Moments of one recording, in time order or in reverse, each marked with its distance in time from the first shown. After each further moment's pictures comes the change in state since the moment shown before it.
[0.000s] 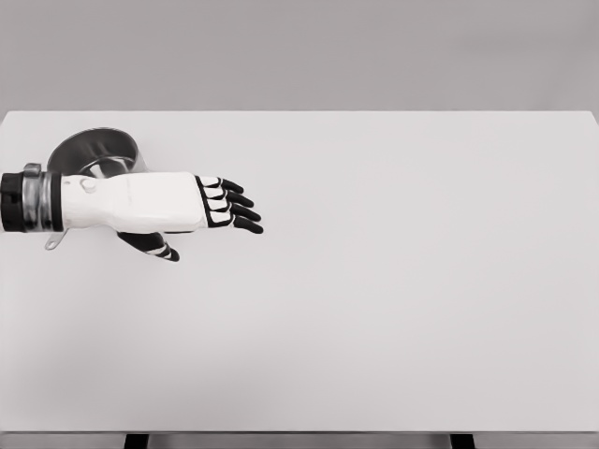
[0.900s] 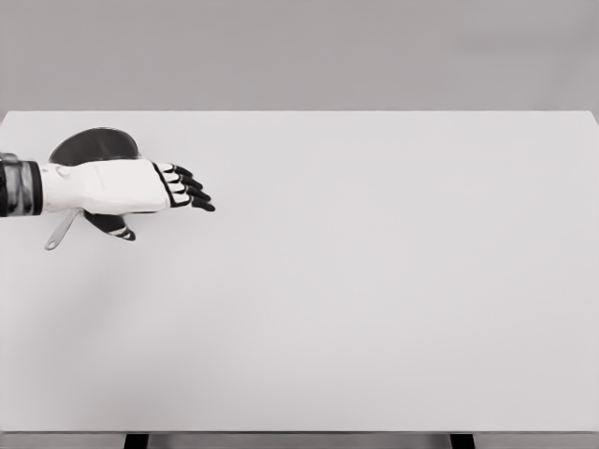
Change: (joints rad) left arm -0.041 0.021 -0.043 0.173 -0.155 0.000 0.011; right arm 0.003 0.000 -0.001 0.001 -0.001 0.000 -0.002
